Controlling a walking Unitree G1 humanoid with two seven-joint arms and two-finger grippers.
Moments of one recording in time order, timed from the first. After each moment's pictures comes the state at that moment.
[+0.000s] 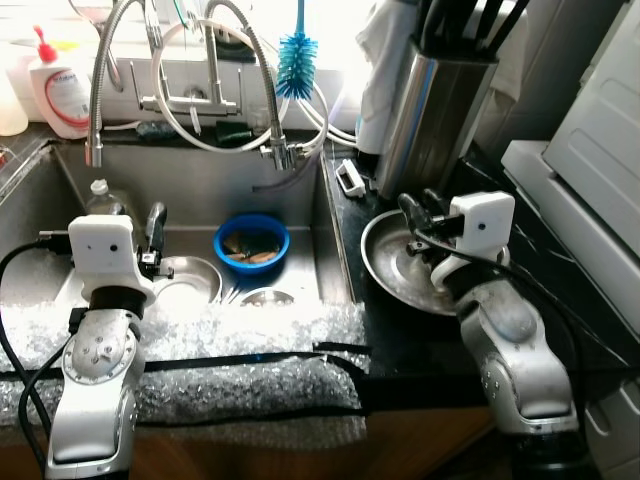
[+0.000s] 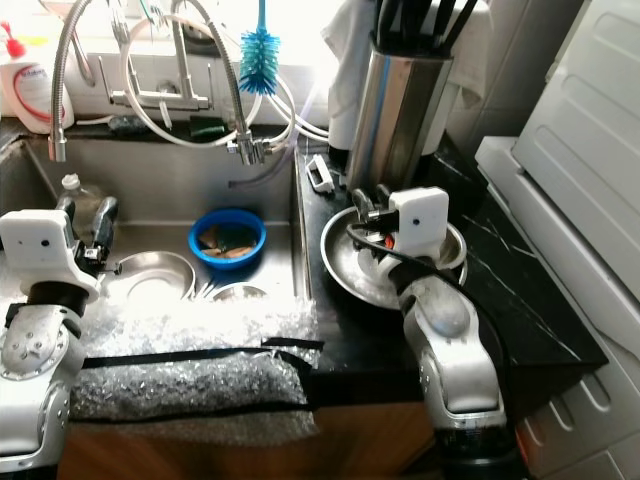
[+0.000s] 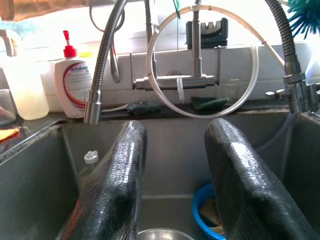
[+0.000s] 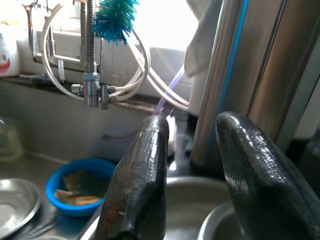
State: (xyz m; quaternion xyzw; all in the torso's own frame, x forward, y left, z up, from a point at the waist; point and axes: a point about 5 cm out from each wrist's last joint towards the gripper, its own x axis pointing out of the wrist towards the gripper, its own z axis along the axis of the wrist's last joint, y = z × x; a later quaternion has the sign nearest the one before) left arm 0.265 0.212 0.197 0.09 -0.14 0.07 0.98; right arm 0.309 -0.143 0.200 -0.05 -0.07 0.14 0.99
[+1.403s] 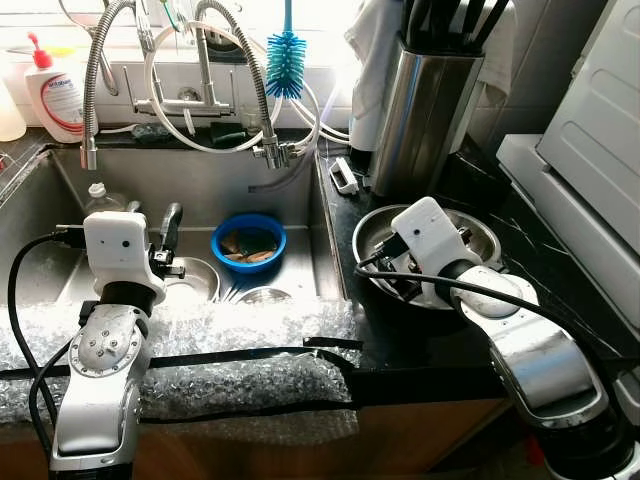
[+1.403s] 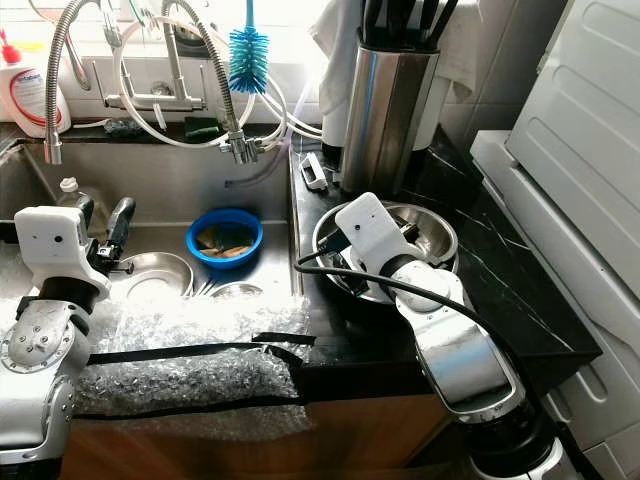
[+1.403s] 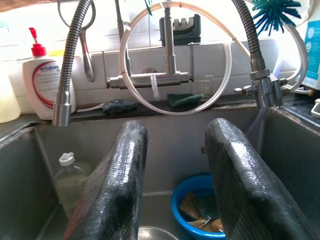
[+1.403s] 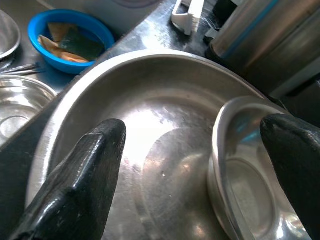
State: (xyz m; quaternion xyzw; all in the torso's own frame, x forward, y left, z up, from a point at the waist) left arm 0.272 0.205 0.197 0.07 -0.13 0.03 0.99; right arm 0.291 -0.133 0.191 -0.26 0.16 0.15 0.94
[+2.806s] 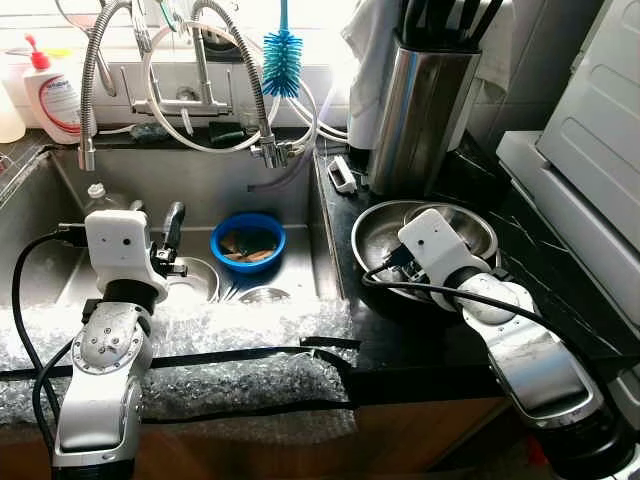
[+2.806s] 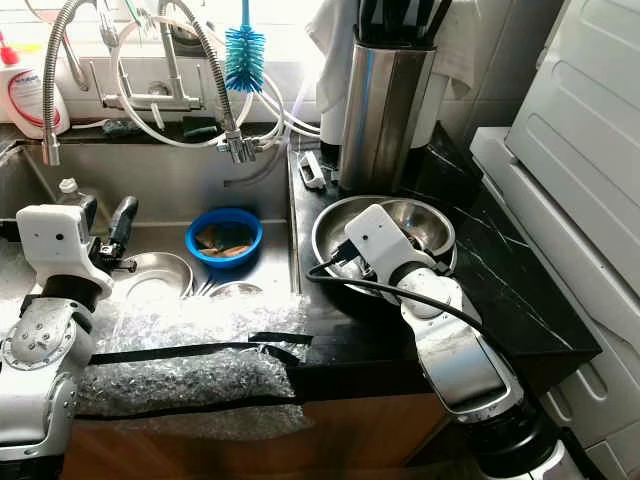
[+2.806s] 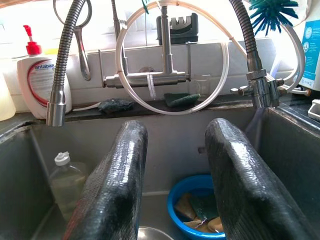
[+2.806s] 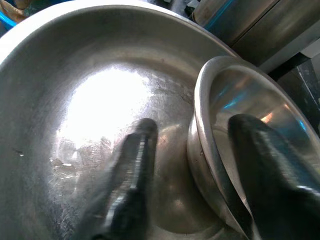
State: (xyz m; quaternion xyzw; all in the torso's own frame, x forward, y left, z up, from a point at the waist) left arm 0.274 0.204 0.196 0.07 -0.13 0.03 0.99; right arm 0.298 -0.145 0.176 -0.31 0.17 0.12 0.93
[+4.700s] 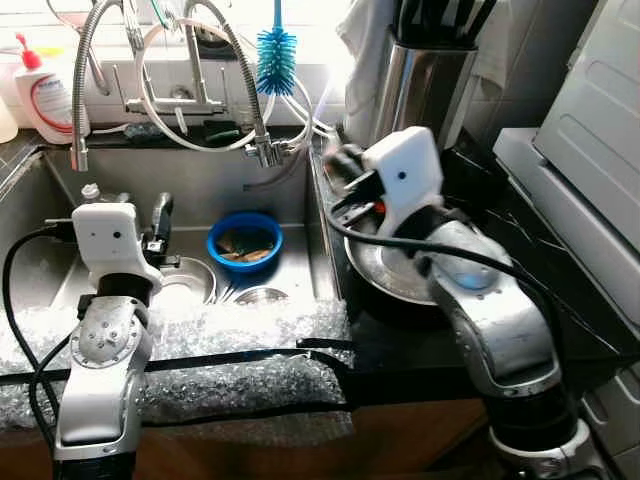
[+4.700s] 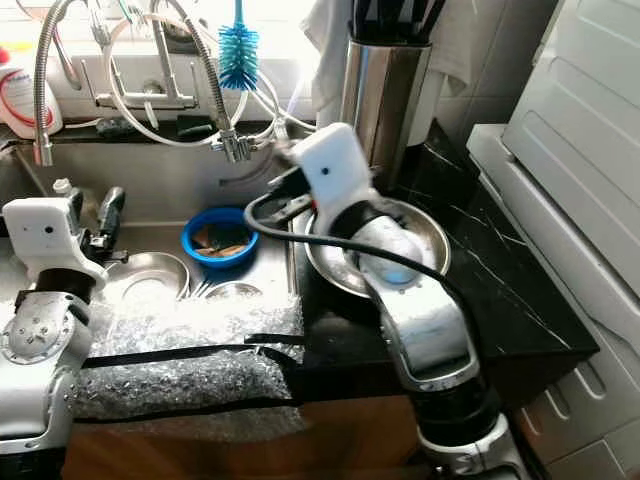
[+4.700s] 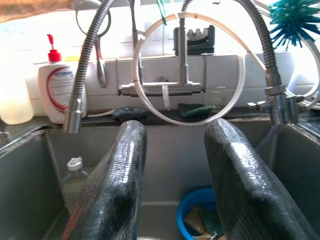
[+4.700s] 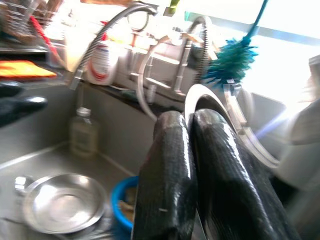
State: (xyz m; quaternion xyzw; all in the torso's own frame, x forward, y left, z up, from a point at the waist) left arm 0.276 0.208 0.204 0.06 -0.15 0.06 0.98; right arm 0.302 -0.065 0.248 -0.09 -0.11 0.32 0.94
